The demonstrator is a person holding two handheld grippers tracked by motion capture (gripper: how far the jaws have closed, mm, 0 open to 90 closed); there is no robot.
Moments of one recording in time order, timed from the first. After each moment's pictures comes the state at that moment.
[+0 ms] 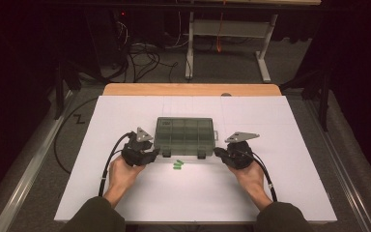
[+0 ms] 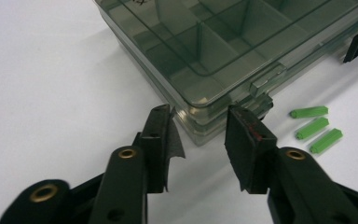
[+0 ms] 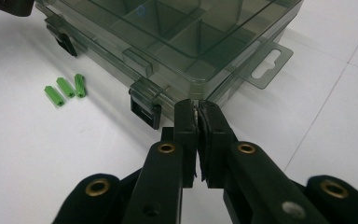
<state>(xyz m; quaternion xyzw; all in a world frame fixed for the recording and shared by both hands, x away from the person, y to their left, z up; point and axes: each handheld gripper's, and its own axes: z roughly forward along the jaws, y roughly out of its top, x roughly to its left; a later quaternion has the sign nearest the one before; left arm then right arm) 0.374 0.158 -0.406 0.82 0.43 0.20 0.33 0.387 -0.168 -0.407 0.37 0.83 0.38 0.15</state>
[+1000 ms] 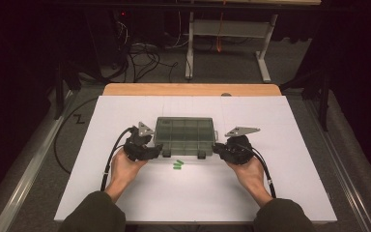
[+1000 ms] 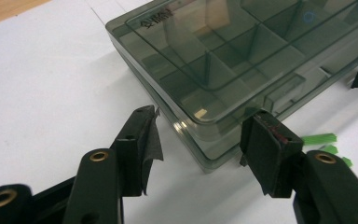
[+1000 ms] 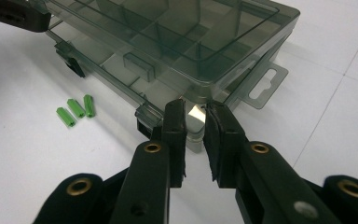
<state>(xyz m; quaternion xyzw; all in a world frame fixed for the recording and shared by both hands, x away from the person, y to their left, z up) 0.385 0.154 -0.398 0.81 0.43 0.21 0.34 0.393 -0.164 -0.394 0.39 0.83 0.39 0.13</state>
